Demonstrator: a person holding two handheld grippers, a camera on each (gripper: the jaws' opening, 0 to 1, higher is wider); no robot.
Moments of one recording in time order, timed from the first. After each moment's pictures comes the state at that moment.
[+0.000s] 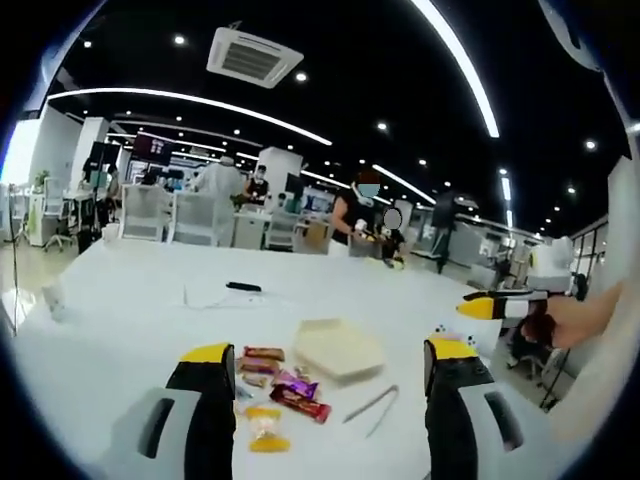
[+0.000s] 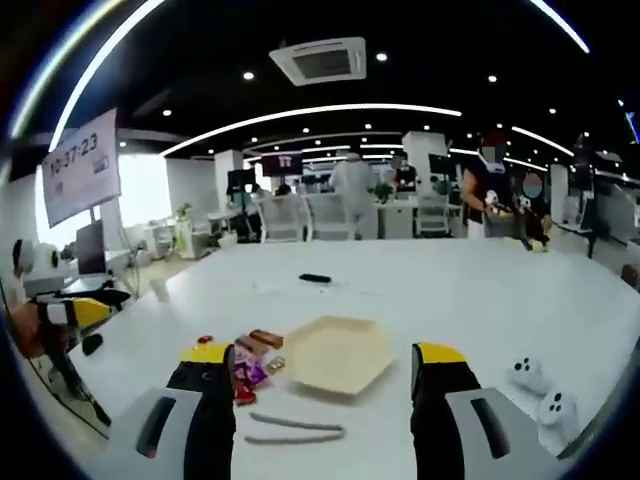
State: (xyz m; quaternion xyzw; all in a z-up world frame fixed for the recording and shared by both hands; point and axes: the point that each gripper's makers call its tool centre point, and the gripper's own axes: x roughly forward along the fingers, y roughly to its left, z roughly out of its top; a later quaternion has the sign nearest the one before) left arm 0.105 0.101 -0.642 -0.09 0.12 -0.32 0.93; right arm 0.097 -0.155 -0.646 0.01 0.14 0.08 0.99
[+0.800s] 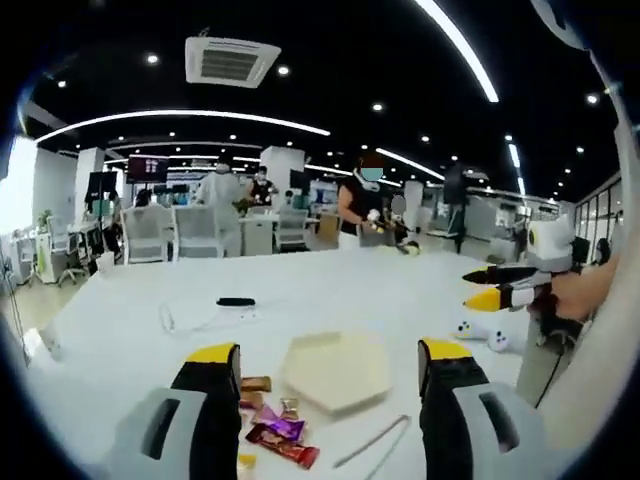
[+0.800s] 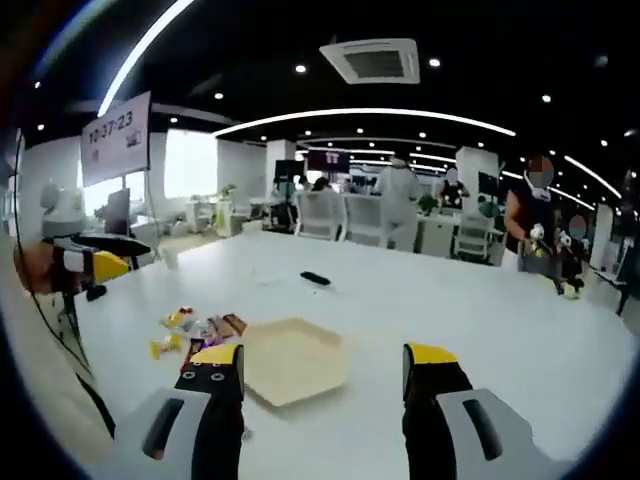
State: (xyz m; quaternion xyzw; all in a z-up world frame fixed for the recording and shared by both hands) left arm 0.152 -0.003 -0.635 -0.01 0.11 -0.29 0.95; right arm 0.155 -0.254 -0.657 -0.06 0.14 0.20 0.97
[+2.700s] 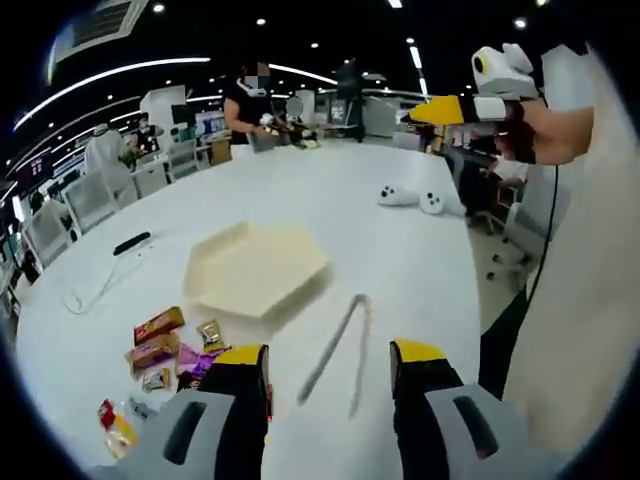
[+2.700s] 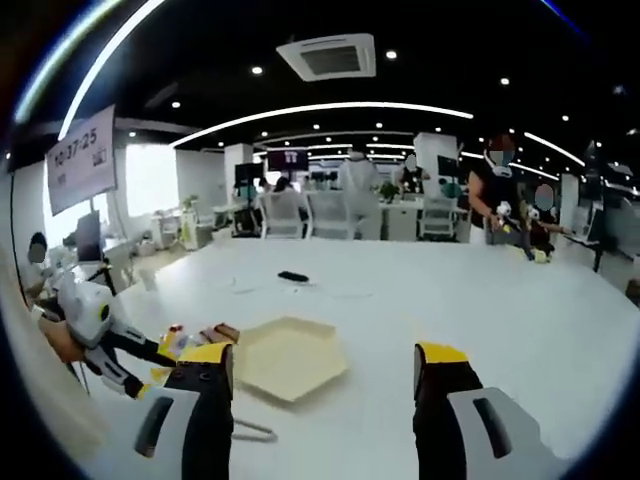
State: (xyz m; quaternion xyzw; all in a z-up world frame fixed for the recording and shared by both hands) left arm 0.112 -0.044 -0.788 0.14 0.26 -0.49 0.82; right arm 0.122 -0.244 -0.649 0.01 0.15 0.10 0.98
